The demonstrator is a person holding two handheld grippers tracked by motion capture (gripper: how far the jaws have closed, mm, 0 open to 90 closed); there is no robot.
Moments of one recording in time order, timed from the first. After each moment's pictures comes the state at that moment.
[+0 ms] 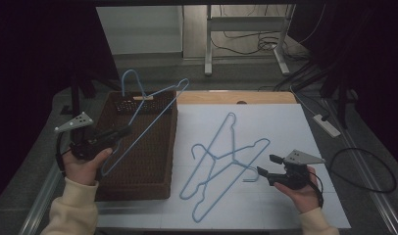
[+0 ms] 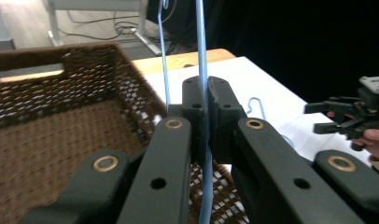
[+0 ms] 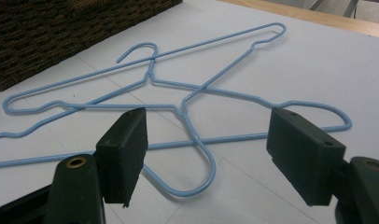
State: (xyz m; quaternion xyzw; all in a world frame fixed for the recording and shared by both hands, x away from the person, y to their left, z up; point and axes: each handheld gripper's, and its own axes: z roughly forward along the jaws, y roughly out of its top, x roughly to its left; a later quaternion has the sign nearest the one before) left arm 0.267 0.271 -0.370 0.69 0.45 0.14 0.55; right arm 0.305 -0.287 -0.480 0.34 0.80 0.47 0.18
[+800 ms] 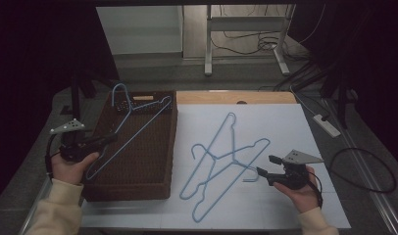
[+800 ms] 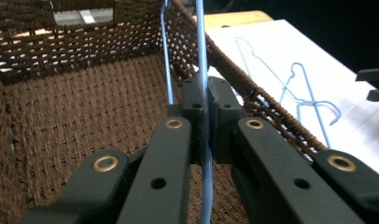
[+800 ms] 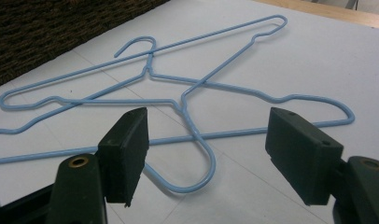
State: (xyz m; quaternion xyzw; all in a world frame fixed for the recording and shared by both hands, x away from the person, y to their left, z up) left arm 0.282 0.314 -0.407 0.72 0.48 0.13 0.48; right arm 0.306 -0.286 -0.483 0.35 0.80 0.46 0.17
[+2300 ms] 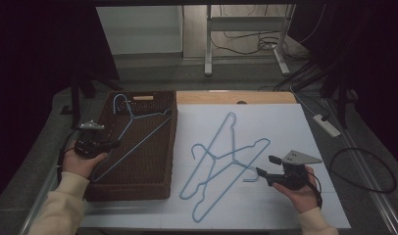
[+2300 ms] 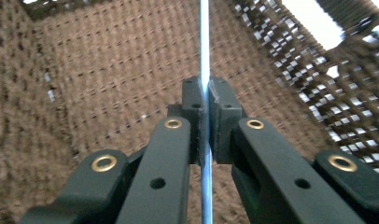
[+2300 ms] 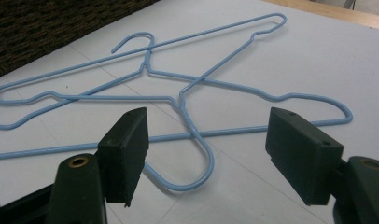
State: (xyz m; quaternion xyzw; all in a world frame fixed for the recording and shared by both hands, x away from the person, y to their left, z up) left arm 0.318 0.306 -0.441 0.78 0.53 0.14 0.32; right arm 0.306 -0.284 -0.484 0.34 0.80 0.45 0.18
